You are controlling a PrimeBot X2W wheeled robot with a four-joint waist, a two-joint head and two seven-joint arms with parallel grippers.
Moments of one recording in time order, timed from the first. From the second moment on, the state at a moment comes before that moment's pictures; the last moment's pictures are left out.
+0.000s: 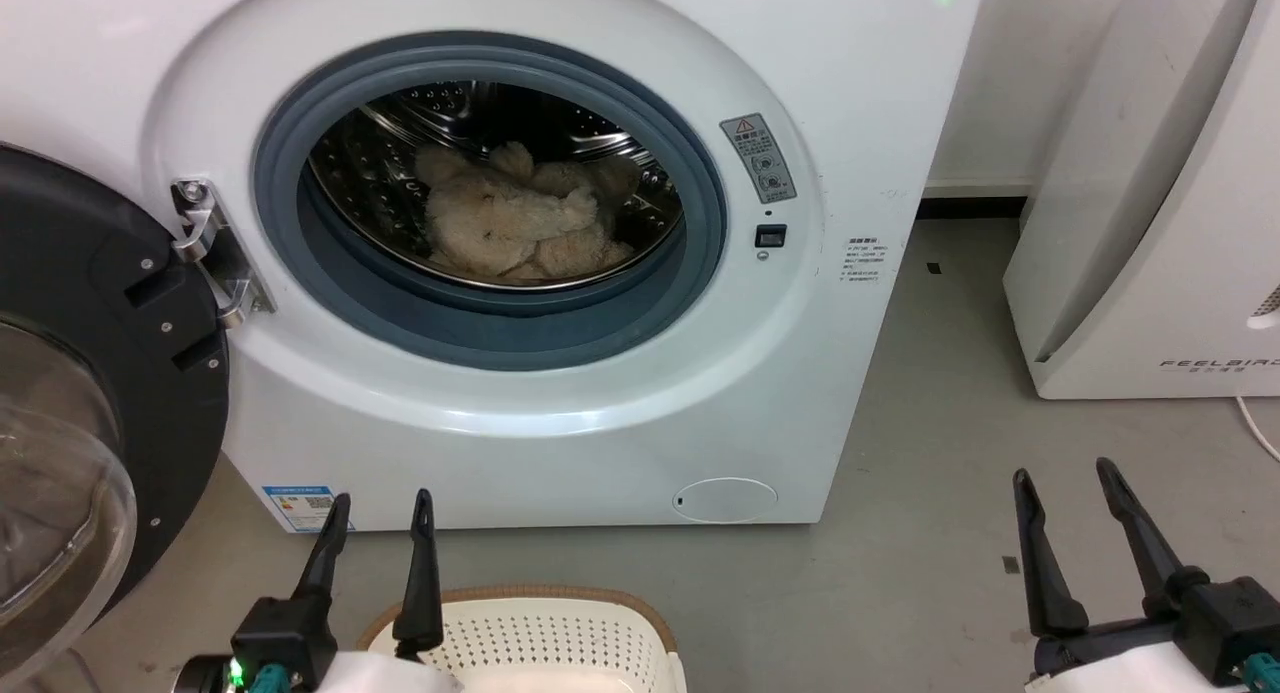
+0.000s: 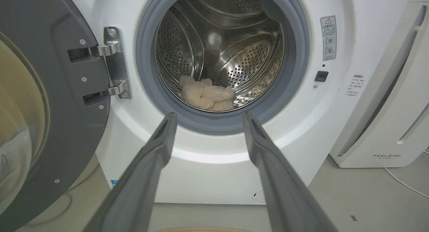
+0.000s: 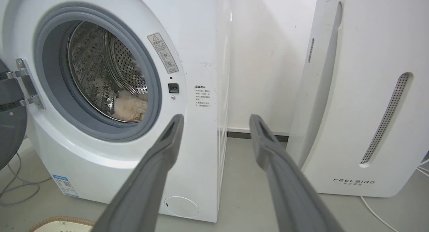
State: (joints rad) left arm 0.03 0.12 -0.10 0.10 -0.22 0.07 -0.26; right arm 0.04 -0.05 -0.08 0.03 0.05 0.13 -0.26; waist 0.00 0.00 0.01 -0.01
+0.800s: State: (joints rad) left arm 0.06 0.09 -0.08 0.09 -0.17 0.06 -0.24; right arm 0.05 -0.05 -0.06 0.03 0.04 0.13 -0.23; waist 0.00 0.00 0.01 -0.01
